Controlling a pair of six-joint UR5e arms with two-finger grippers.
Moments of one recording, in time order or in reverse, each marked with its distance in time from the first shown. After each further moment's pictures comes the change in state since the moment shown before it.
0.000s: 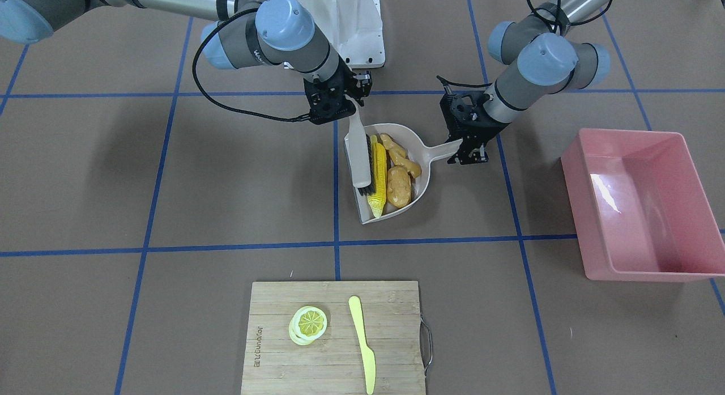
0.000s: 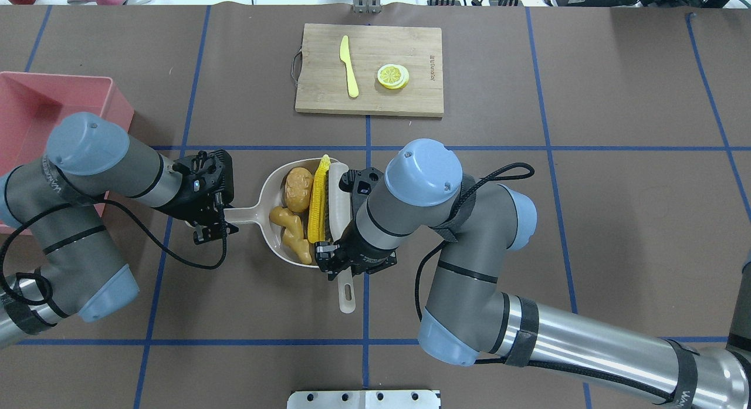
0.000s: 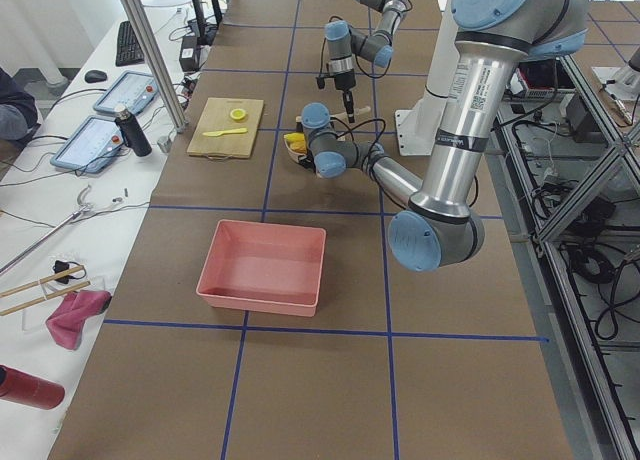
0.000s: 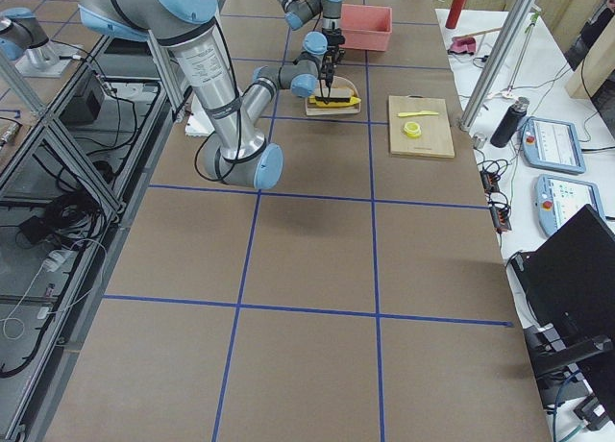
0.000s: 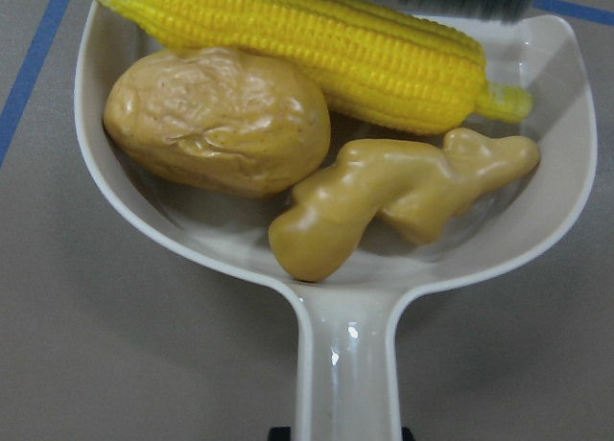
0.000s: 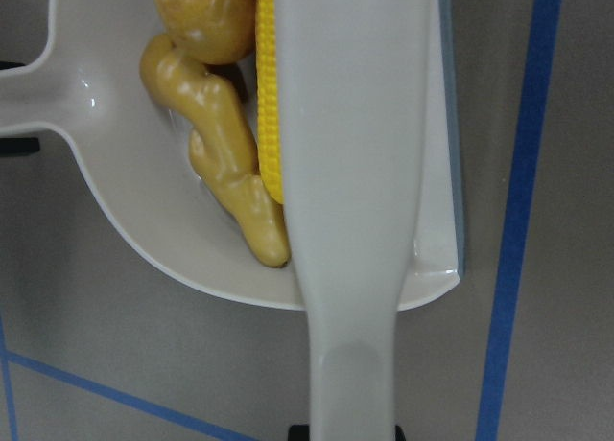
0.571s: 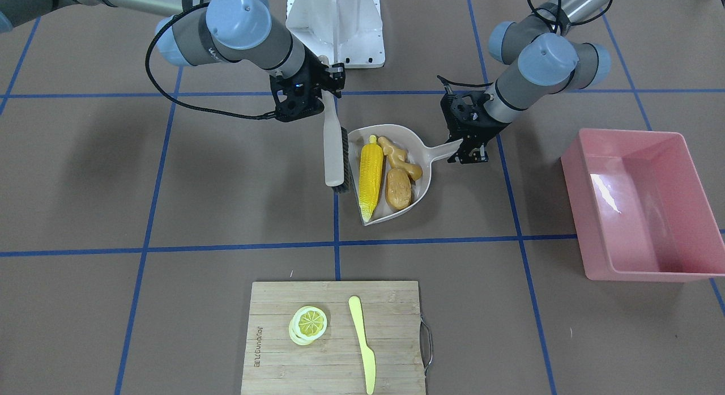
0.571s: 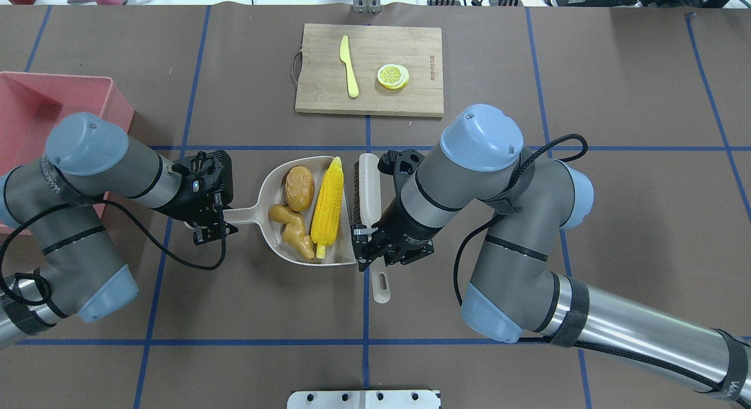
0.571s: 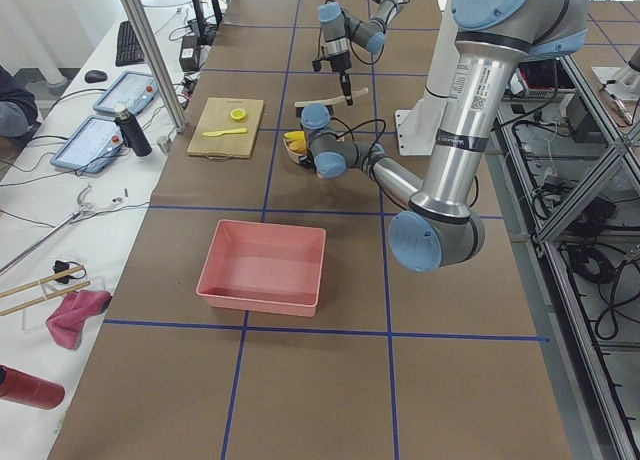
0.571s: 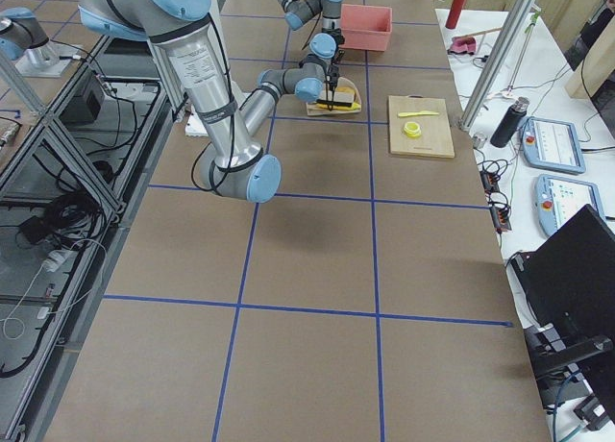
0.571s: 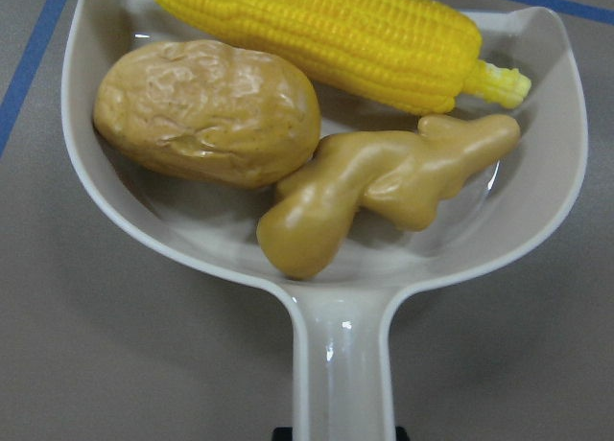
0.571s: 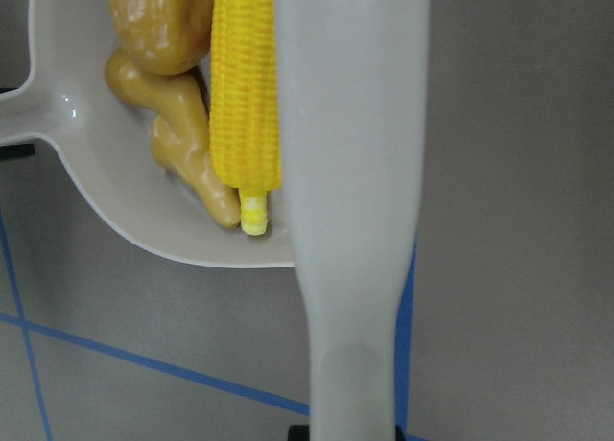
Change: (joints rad) left arm 0.000 0.002 -0.002 -0.001 -0.006 0.000; right arm 0.086 -0.102 0.110 -0.026 0.132 0.003
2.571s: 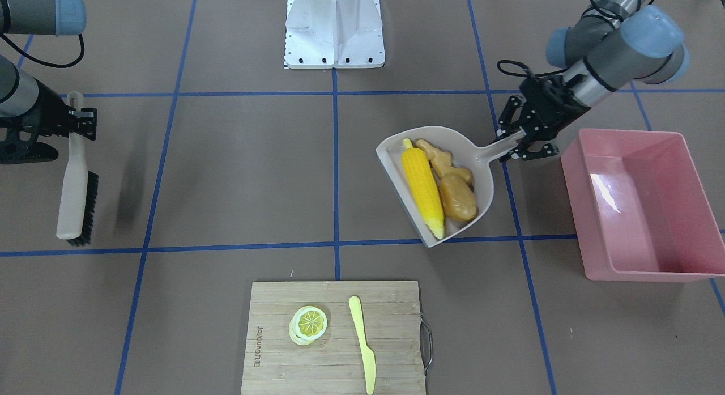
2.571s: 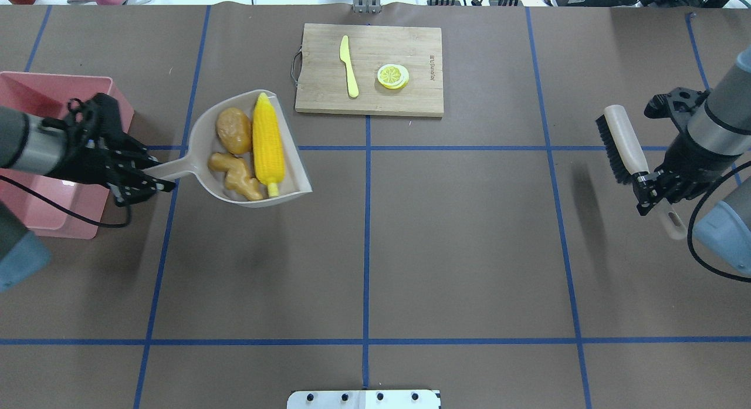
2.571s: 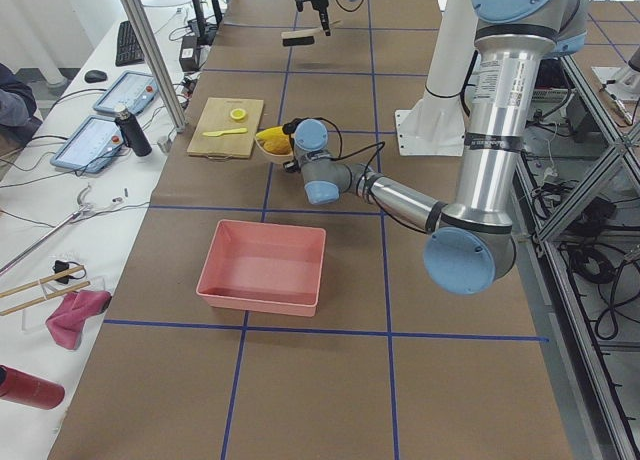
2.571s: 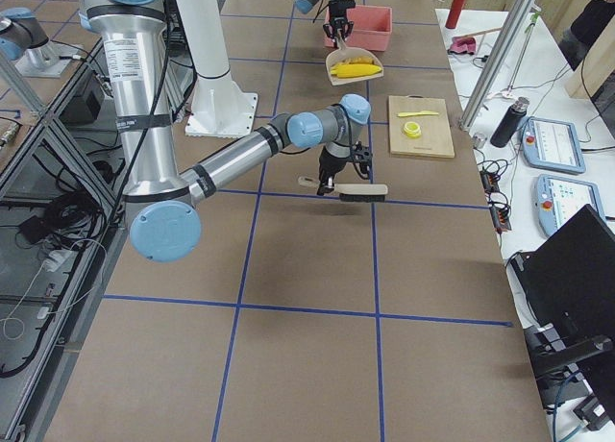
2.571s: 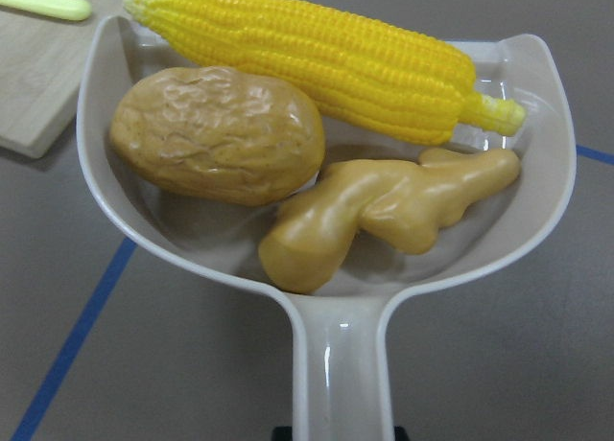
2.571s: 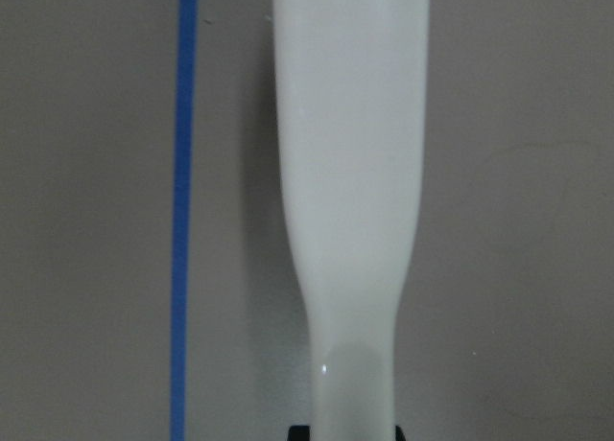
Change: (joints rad) left arm -0.254 0.202 -0.041 -0.379 -0.124 -0.246; right arm 0.460 -0.518 0.243 -0.598 -0.015 -0.840
